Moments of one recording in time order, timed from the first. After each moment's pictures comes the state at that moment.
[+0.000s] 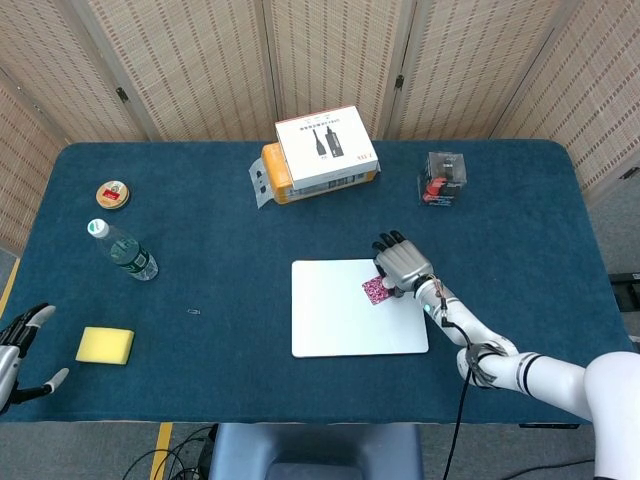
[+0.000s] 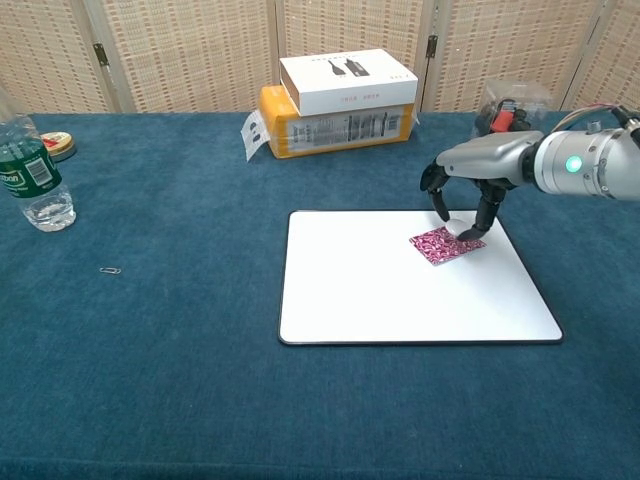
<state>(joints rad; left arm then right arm) -0.10 -1.02 0.02 -1.51 1.55 1.43 -0.31 0.95 -1.49 0.12 -1.25 -0.96 0.60 -0.42</state>
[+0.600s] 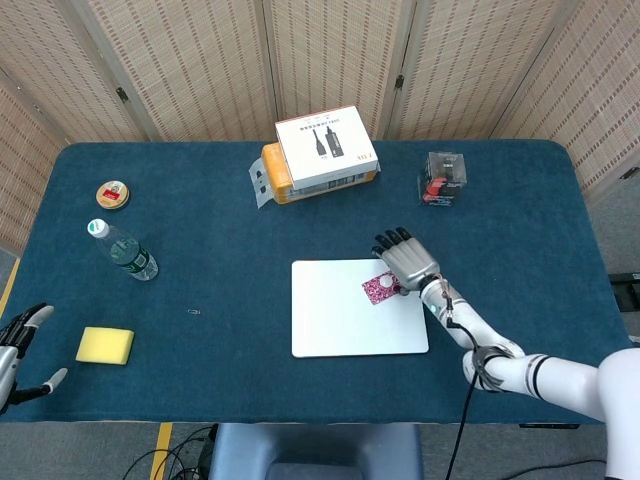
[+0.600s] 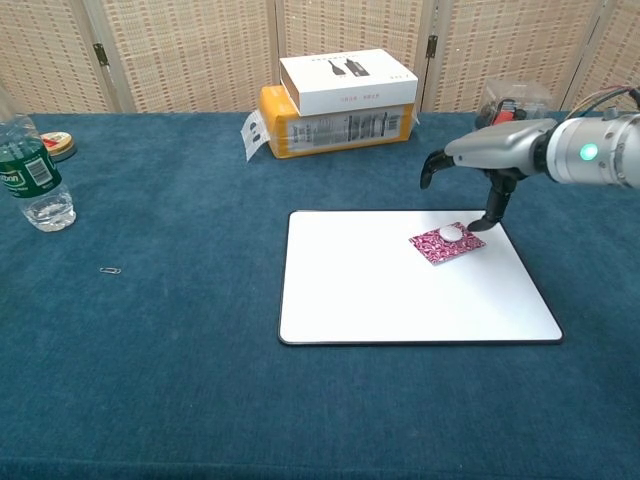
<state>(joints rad) -0.10 -1.03 0.02 -1.51 1.54 1.44 -0.29 0.95 -1.40 0.08 -1.37 -0.90 0.69 -0.46</state>
